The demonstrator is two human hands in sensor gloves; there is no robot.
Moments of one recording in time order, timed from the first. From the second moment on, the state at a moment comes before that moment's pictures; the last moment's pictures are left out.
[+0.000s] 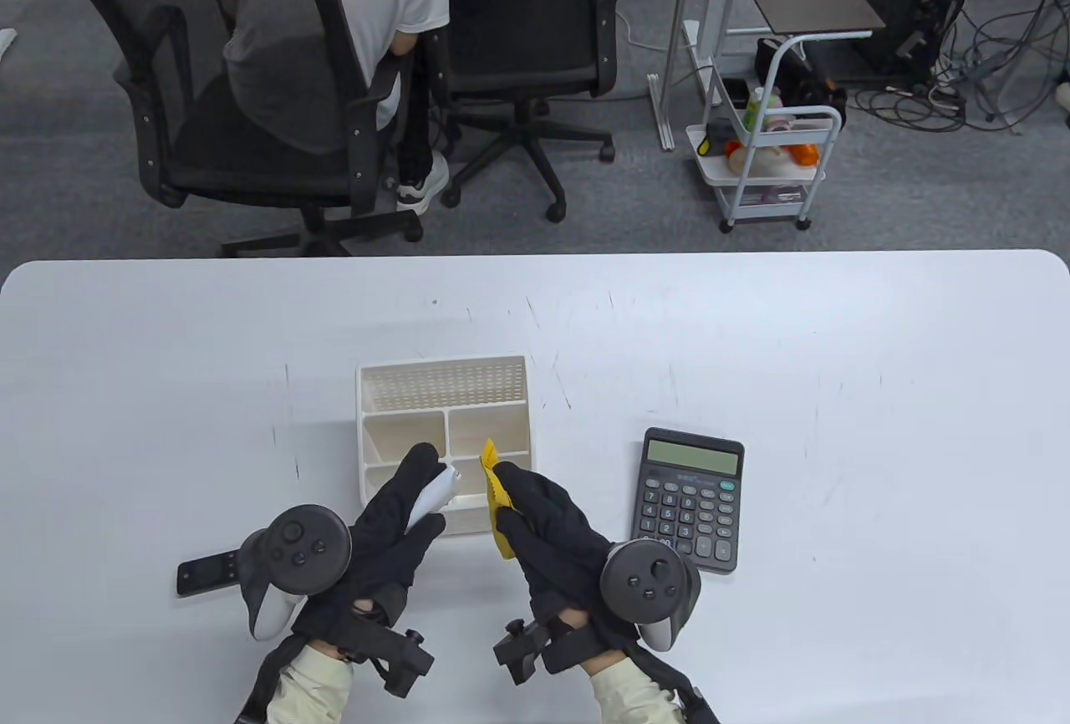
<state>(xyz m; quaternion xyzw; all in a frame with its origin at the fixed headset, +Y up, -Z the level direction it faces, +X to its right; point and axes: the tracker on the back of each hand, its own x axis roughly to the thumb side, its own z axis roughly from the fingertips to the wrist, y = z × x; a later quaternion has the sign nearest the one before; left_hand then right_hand) -0.212 -0.676 -0.268 0.01 -0.15 0.47 0.87 0.029 -0.683 -0.268 0.17 -0.17 0.78 0.57</state>
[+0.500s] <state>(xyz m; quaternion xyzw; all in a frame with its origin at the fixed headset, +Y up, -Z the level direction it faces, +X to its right) -0.208 -0.693 -0.262 0.07 -0.14 0.45 0.88 0.002 -0.716 -0.266 0.15 -0.07 0.70 0.70</state>
